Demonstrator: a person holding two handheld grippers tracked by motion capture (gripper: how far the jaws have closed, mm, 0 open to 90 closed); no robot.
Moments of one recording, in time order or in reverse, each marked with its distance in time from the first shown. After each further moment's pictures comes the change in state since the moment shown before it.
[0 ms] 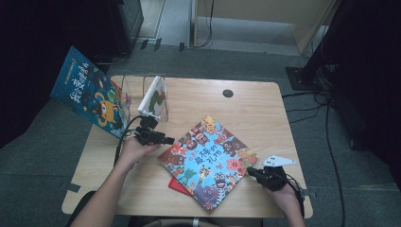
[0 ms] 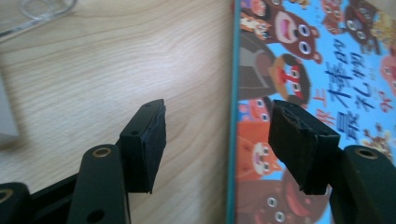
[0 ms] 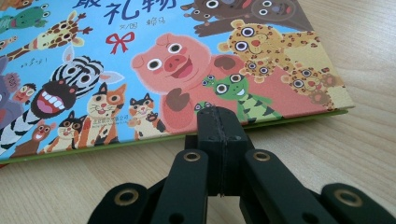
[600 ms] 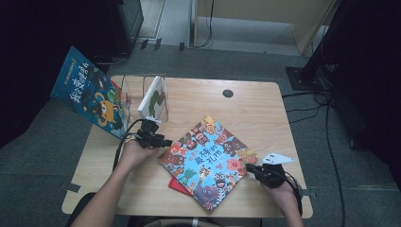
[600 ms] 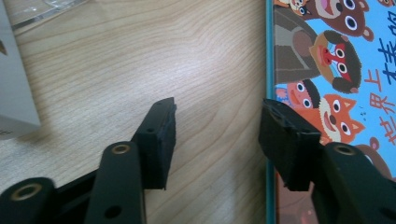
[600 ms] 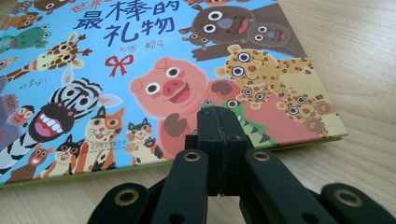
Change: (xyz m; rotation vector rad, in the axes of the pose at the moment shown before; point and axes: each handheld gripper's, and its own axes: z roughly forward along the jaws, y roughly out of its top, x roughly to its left) left arm 0.004 -0.009 0.012 0.012 0.115 0.051; right arm 0.001 0.008 0.003 -0.044 -0.010 -0.009
